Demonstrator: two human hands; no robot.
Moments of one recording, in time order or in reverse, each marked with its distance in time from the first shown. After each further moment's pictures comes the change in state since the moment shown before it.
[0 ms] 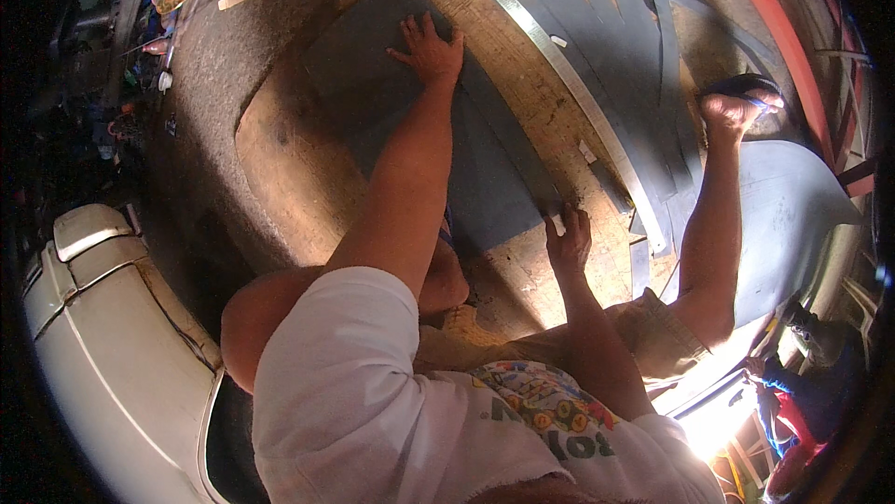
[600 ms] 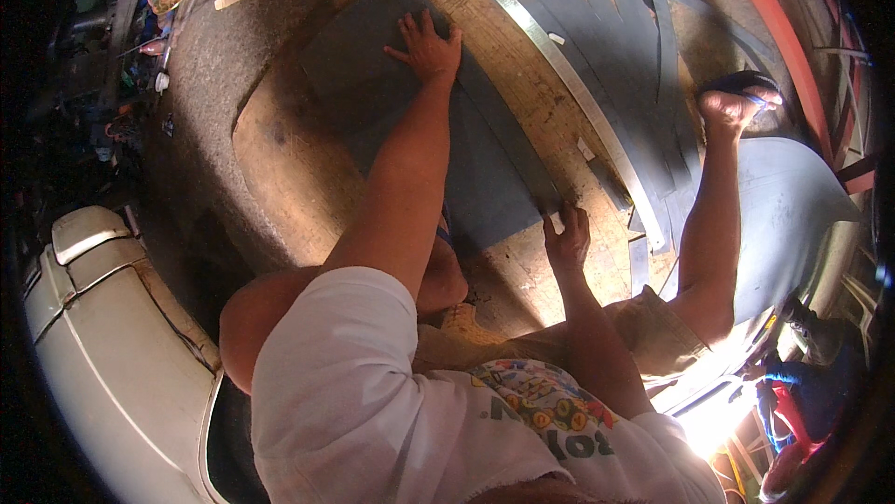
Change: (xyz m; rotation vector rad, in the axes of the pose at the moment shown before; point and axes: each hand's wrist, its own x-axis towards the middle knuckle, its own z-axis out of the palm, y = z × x) left_hand 0.000 -0.002 0.008 -0.032 0.018 0.027; right_hand 0.000 -0.001 0.000 0.045 -0.002 0.056
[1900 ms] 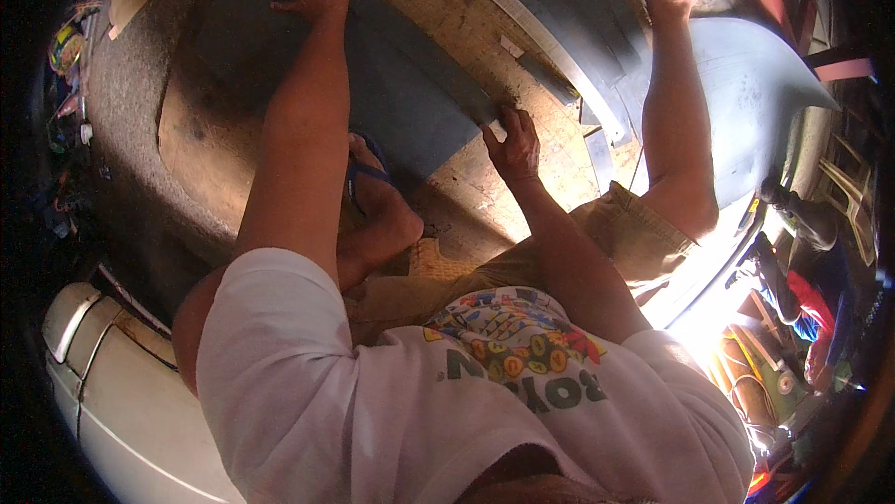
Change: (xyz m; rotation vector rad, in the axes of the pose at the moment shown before) left_hand 0.017 -0.028 0.031 0.014 0.072 0.123; right_hand 0.002 -0.004 -0.004 -0.071 0.031 0.032
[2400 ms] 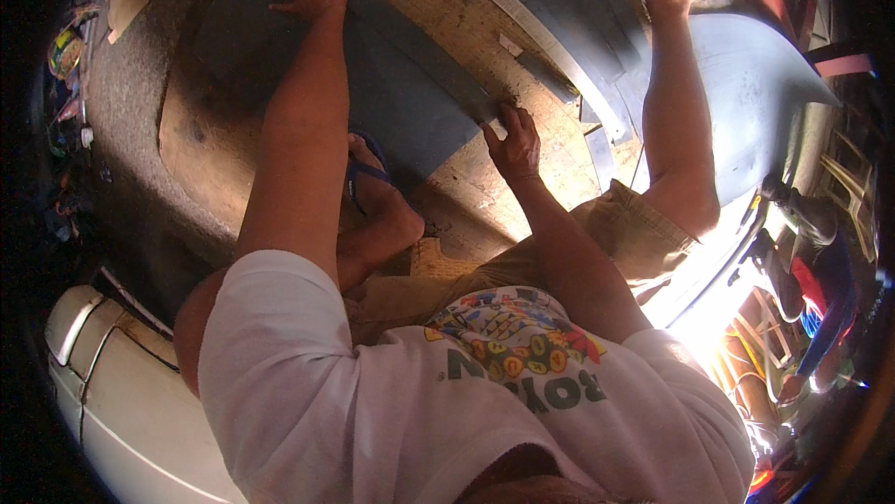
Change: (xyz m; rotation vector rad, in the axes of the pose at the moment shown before) left_hand 0.003 0.002 0.000 -0.027 0.028 -0.006; right_hand 0.004 -0.003 -0.003 0.028 -0.021 0.036
